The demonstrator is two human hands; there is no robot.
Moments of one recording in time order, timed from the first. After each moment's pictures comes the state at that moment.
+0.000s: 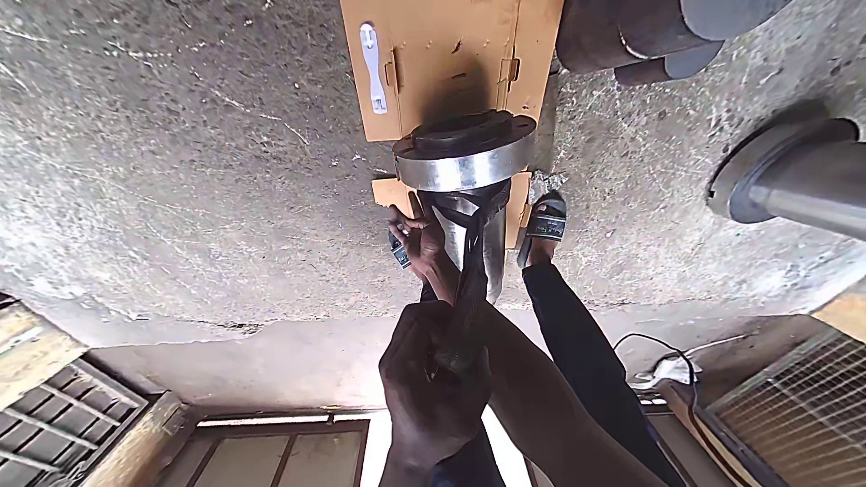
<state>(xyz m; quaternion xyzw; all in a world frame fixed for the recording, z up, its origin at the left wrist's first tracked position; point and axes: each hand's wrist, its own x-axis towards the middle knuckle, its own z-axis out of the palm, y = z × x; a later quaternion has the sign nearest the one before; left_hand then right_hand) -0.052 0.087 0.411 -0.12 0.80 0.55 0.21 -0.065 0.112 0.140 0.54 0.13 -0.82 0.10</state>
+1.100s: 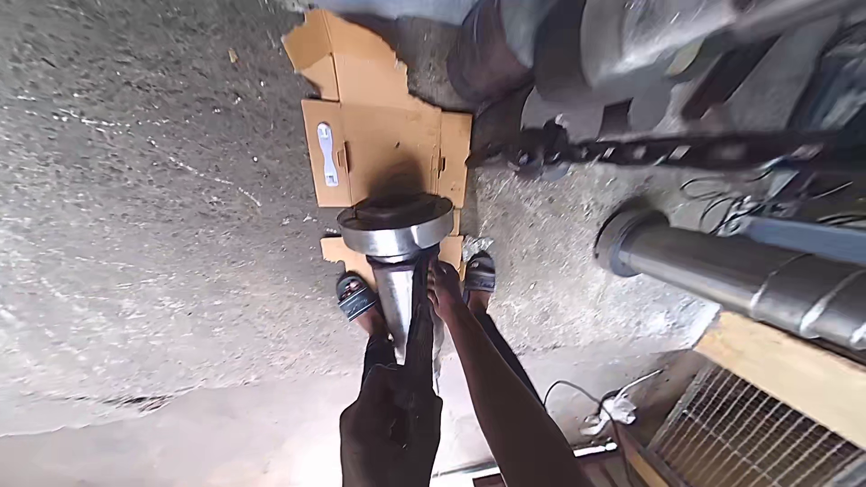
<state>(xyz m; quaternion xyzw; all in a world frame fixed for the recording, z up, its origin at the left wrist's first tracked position) -0.070 0.149 0.440 -0.15 0.77 0.57 0.24 -0.066 0.286 0.195 0.62 0.45 -0.61 0.21</state>
